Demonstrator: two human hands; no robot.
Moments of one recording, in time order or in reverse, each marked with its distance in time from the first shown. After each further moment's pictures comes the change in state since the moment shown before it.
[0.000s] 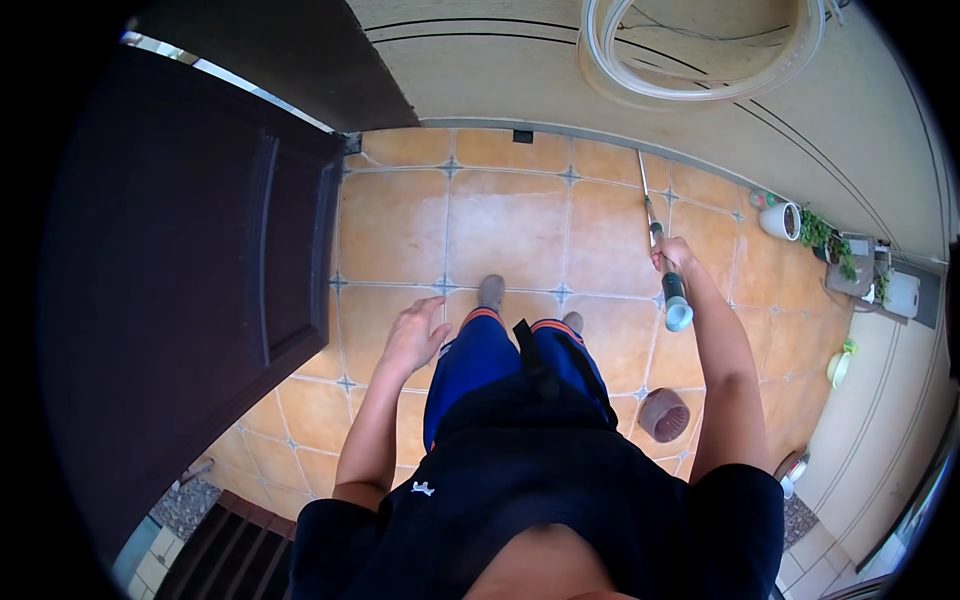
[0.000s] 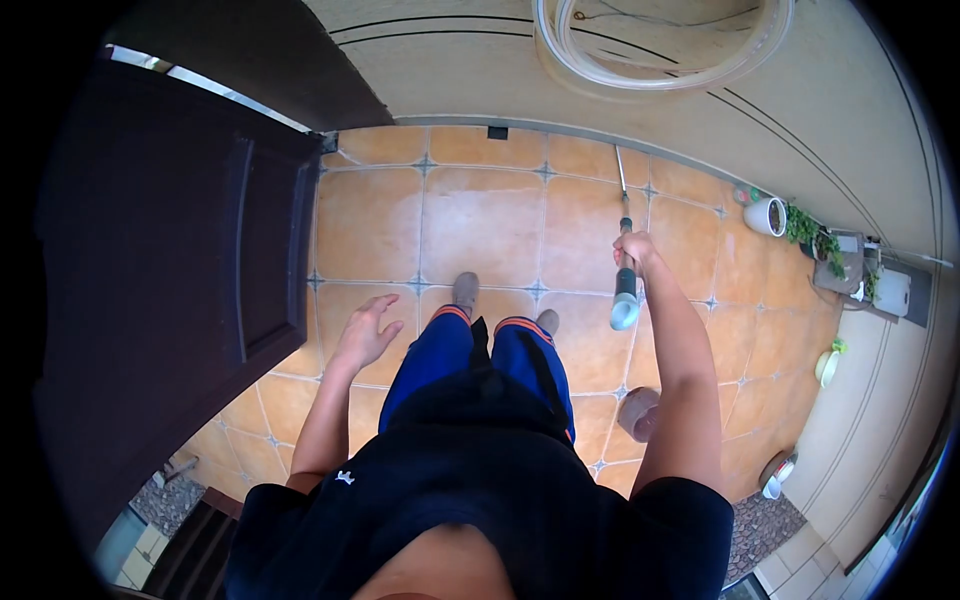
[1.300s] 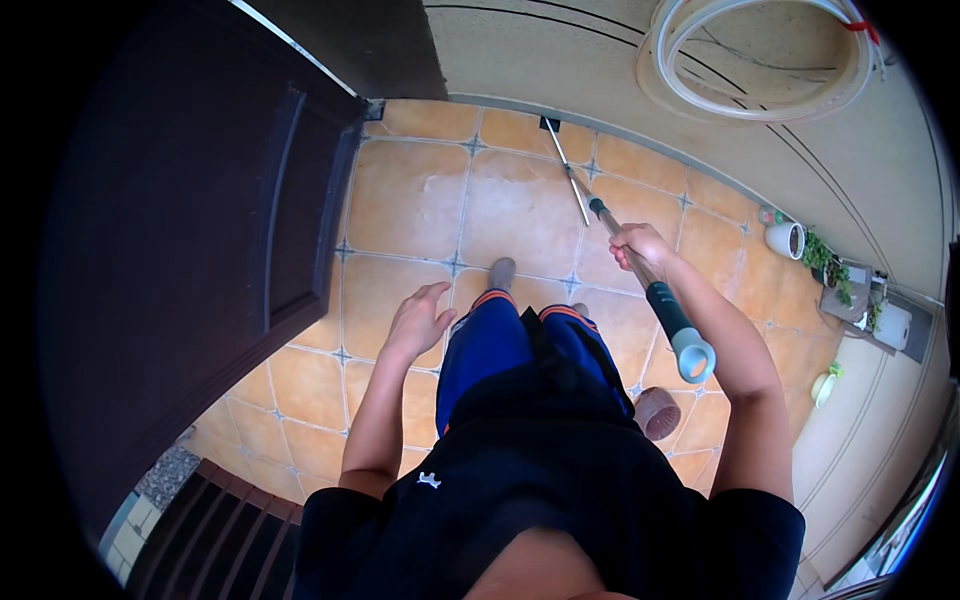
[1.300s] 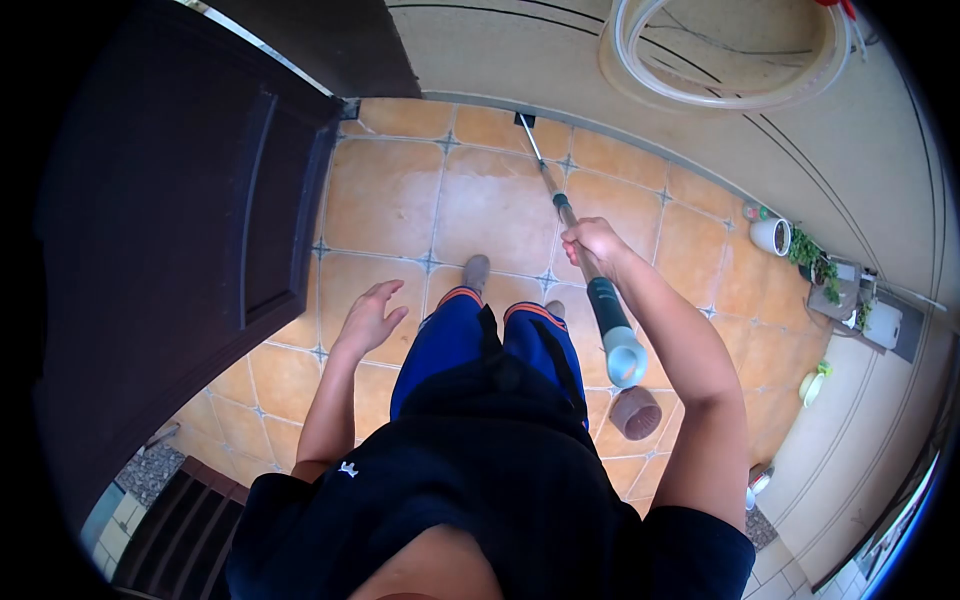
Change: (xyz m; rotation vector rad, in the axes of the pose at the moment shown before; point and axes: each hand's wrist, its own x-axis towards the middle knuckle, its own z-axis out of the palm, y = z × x) left_hand -0.031 -0.059 -0.014 -0.015 0.013 -0.066; right_hand -0.120 -0.047 0.156 -0.063 -0.359 -0.041
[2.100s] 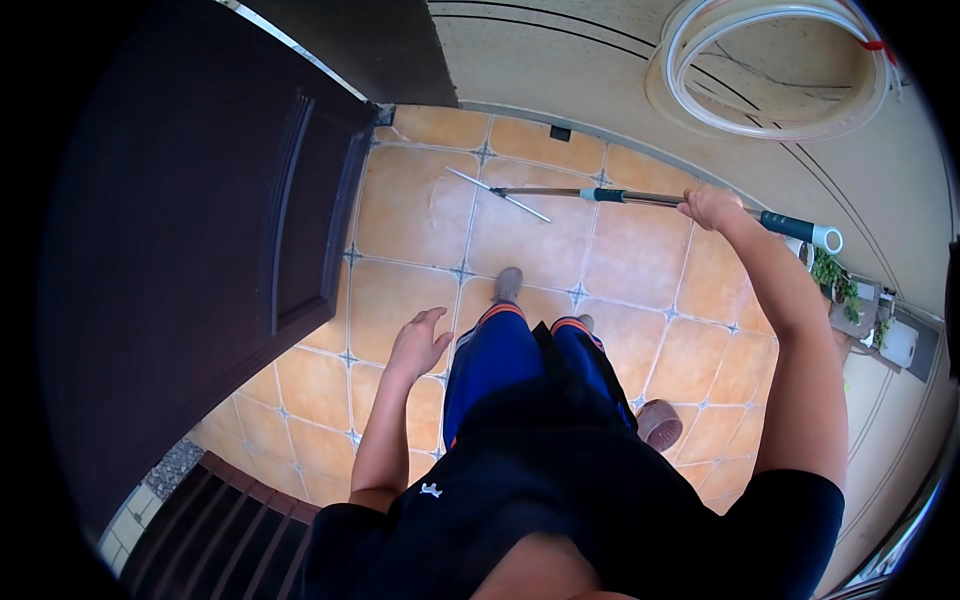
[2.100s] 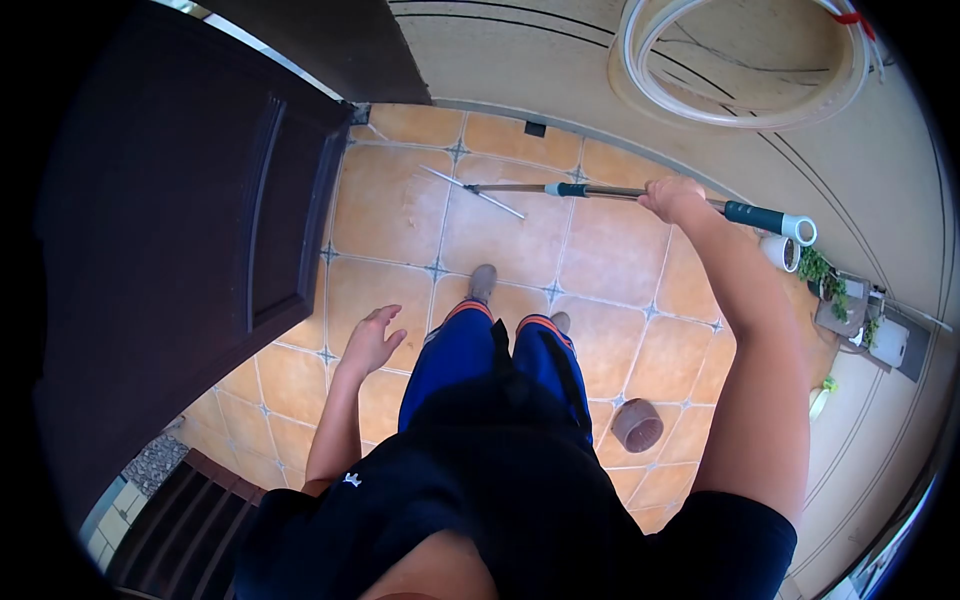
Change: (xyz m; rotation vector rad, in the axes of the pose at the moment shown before) left_hand -0.002 -0.008 0.008 -0.023 -0.020 -0.120; right_hand 0.013 -0.126 -0.091 -2.051 0.214 -0.056
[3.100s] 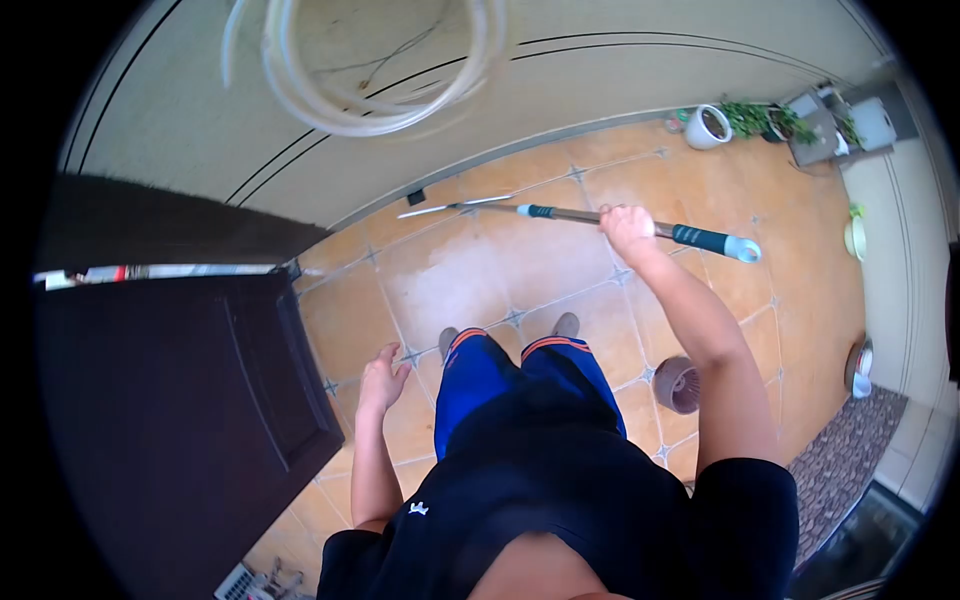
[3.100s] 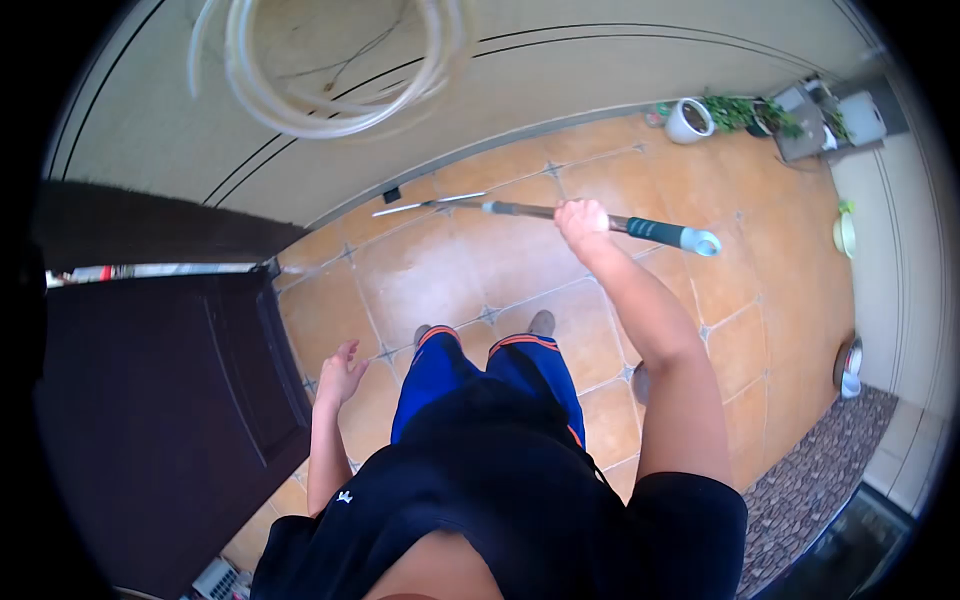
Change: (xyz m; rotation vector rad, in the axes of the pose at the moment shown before) left_hand 0.033 0.230 0.146 0.326 -0.058 0.117; right_hand -0.106 0.142 0.357 0.294 0.557 0.385
